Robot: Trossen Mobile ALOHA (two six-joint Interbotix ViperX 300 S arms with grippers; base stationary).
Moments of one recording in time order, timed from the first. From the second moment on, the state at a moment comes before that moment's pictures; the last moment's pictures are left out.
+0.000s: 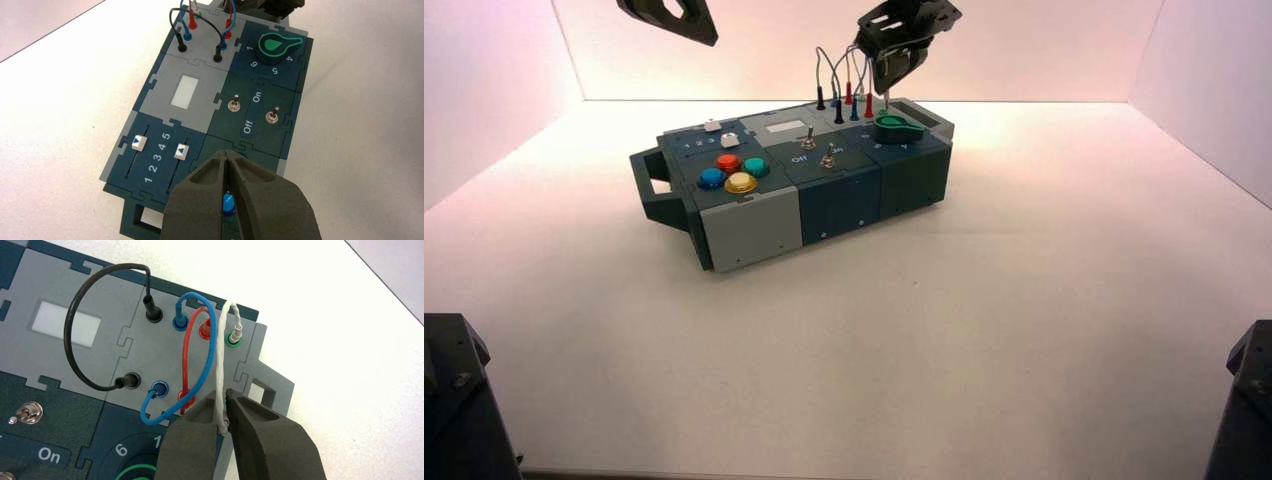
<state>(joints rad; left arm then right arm) -0.29 -0.37 0.87 -0.71 0.47 1.00 0.44 0.41 0.12 0.12 0.53 -0.45</state>
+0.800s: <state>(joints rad) -0.29 -0.37 0.87 -0.71 0.47 1.00 0.44 0.41 0.12 0.12 0.51 -0.45</state>
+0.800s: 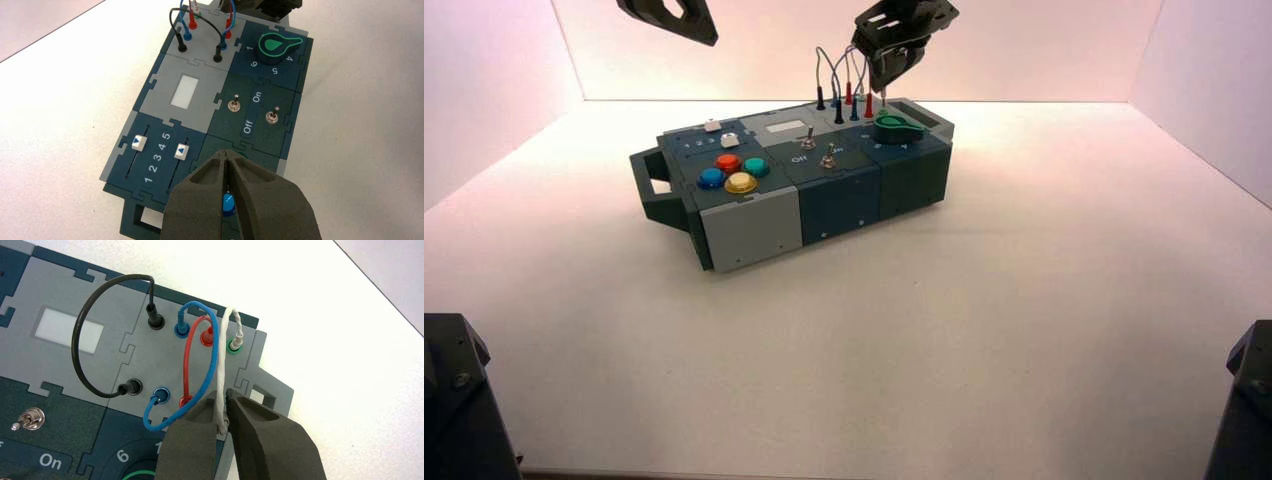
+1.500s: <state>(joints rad) -0.29 -0.37 0.87 -0.71 0.47 1.00 0.44 0.43 0.12 0.12 0.51 -0.45</state>
